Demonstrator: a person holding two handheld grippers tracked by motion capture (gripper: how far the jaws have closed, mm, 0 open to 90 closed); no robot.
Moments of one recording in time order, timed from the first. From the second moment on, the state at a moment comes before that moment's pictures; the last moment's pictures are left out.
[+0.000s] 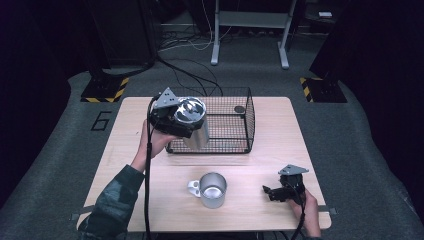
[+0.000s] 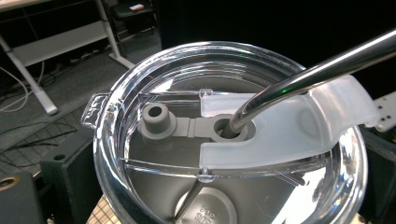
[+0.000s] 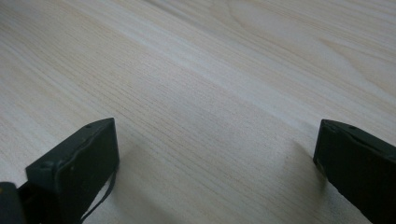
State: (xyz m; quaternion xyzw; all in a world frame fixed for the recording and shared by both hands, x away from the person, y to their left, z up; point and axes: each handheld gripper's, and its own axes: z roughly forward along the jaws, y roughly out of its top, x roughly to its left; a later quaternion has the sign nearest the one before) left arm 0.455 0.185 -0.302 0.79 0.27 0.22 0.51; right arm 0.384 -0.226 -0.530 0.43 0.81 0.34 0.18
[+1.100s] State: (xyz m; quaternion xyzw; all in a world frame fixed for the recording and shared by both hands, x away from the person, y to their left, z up) left arm 0.517 0.199 -0.305 0.76 0.36 0.25 0.48; right arm 0.384 -0.226 -0.530 0.43 0.81 0.34 0.18
